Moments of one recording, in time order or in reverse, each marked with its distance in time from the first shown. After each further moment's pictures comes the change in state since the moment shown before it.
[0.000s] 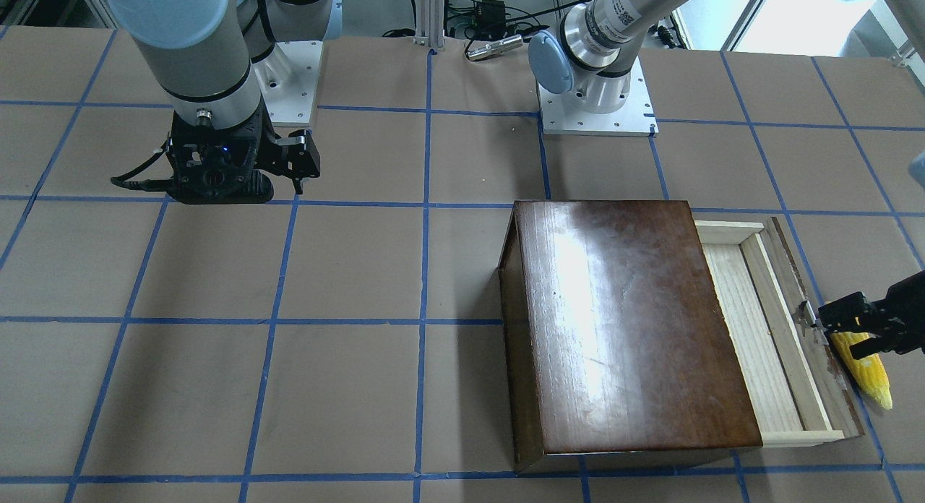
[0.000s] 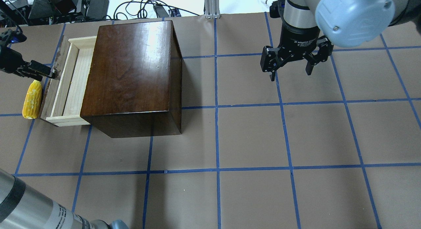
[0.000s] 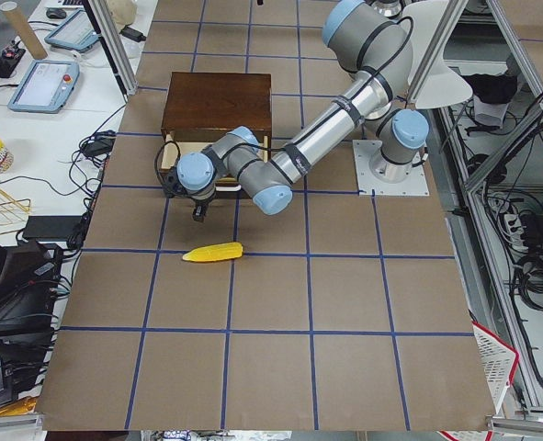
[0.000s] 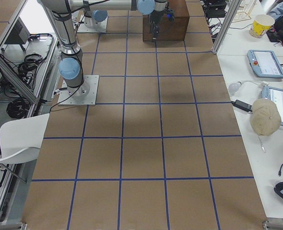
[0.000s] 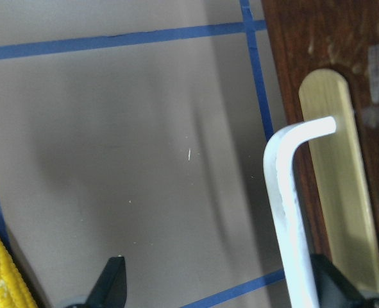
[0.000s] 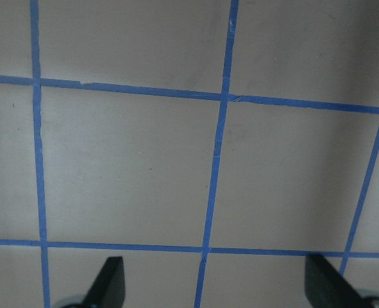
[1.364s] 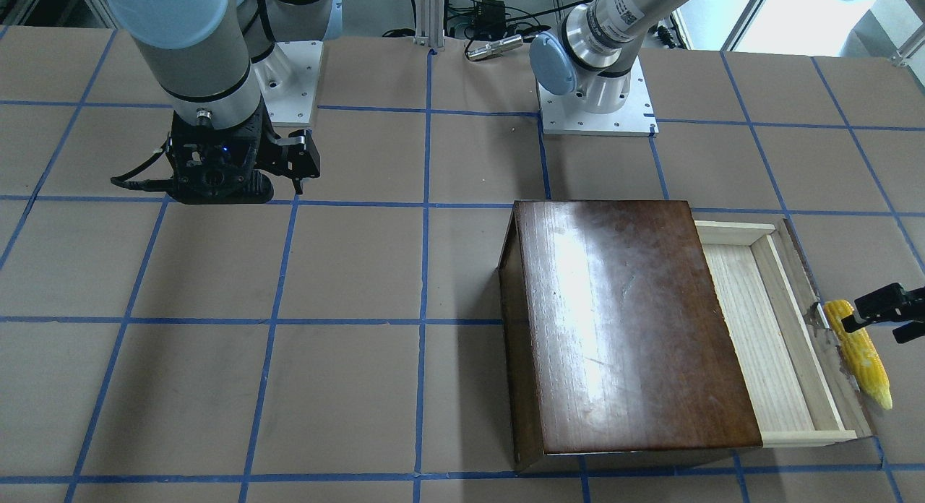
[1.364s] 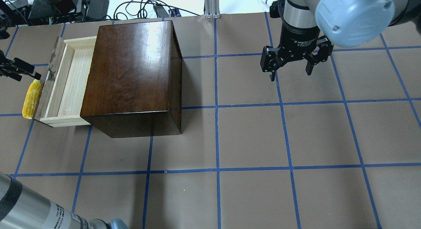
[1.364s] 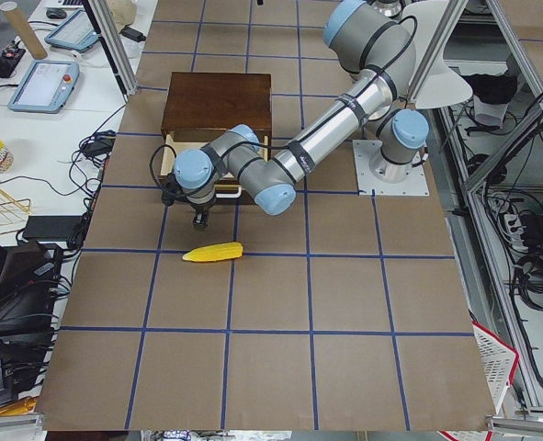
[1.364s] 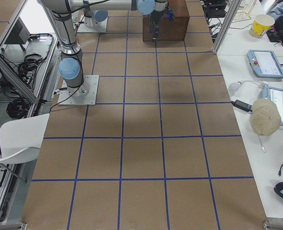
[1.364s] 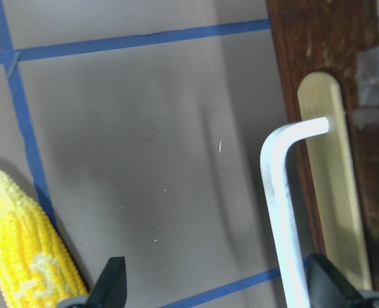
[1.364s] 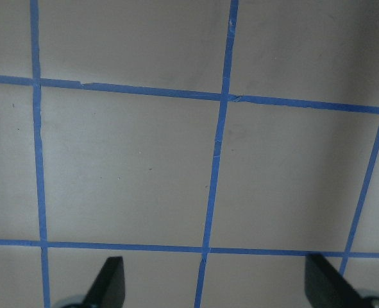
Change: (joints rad) left arm 0.029 0.015 0.059 -0.014 0.132 -0.082; right arm 0.000 0.000 0.000 0.000 0.000 0.001
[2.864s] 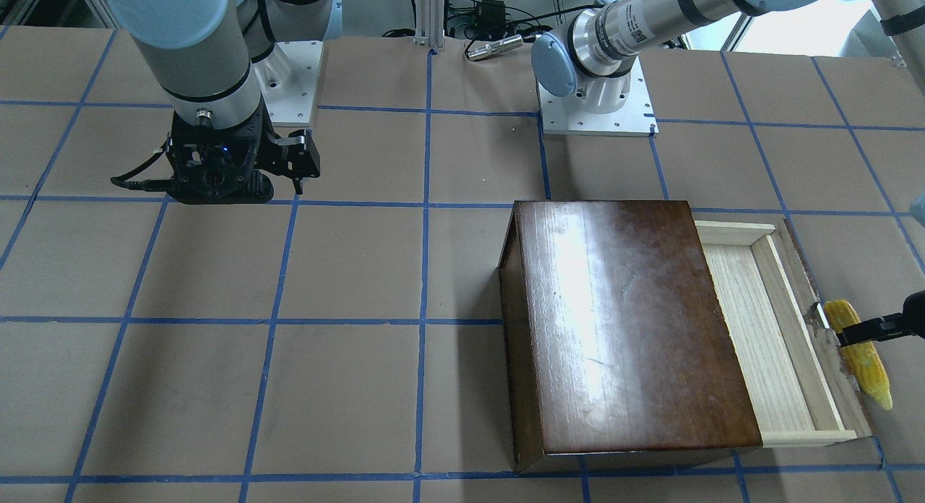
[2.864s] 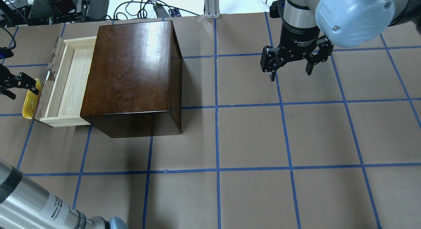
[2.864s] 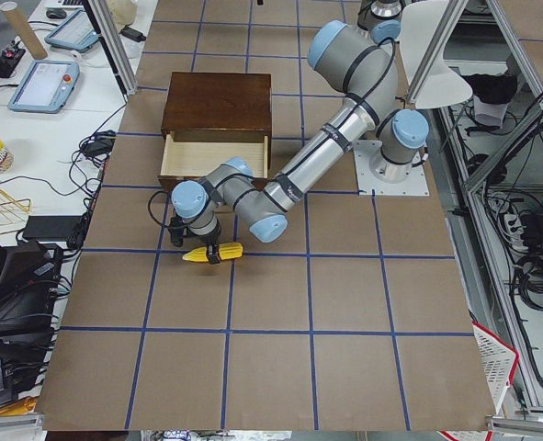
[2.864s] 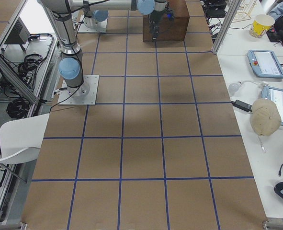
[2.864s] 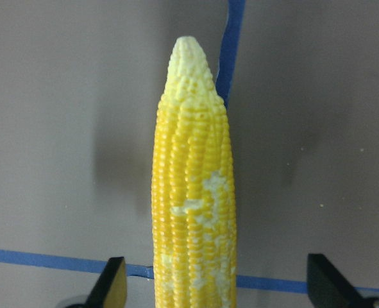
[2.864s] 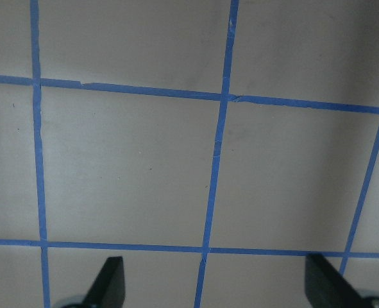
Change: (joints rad) left arm 0.016 -0.155 -0.003 0.119 0.190 -0.228; right arm 0.000 0.000 0.000 0.000 0.000 -0.001
